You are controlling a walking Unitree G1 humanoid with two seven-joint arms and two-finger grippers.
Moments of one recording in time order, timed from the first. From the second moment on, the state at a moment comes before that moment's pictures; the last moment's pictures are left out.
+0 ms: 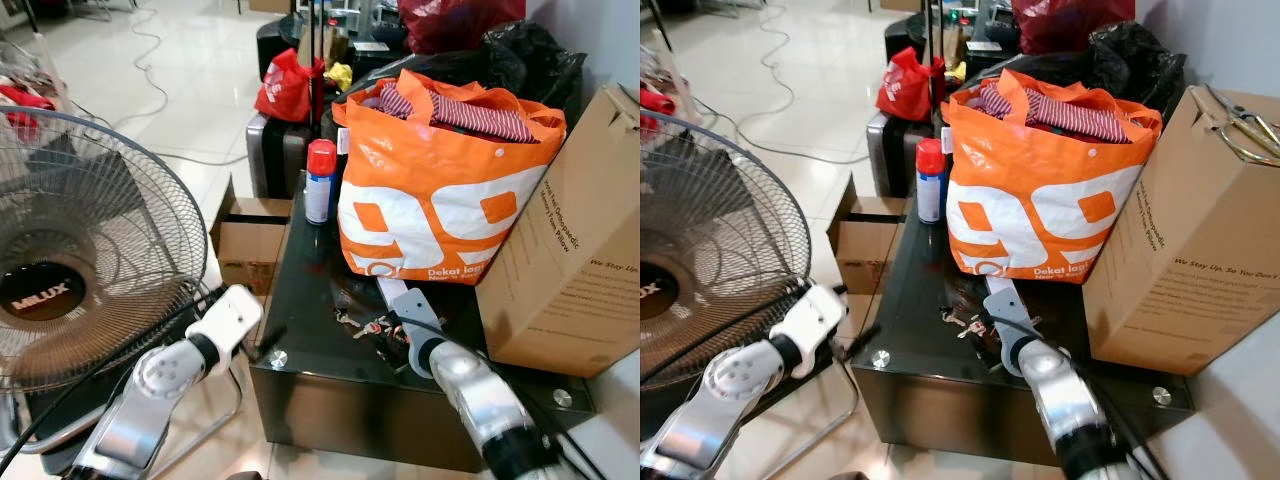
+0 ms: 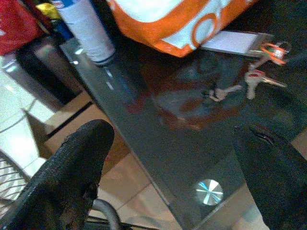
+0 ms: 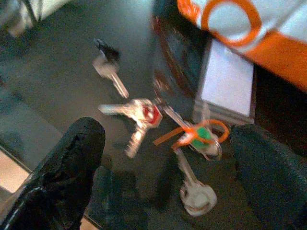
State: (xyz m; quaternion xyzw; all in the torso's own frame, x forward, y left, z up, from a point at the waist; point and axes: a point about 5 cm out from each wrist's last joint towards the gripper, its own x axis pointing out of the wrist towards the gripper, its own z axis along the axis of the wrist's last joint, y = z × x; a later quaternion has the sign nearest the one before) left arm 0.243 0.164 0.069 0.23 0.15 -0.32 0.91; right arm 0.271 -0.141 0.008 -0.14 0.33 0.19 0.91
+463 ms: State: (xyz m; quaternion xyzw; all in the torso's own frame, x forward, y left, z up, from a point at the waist) left arm 0.239 0.157 0.073 0.19 0.16 -0.37 0.90; right arm 0.270 -0.160 -0.014 -0.07 0.41 0.11 0.90
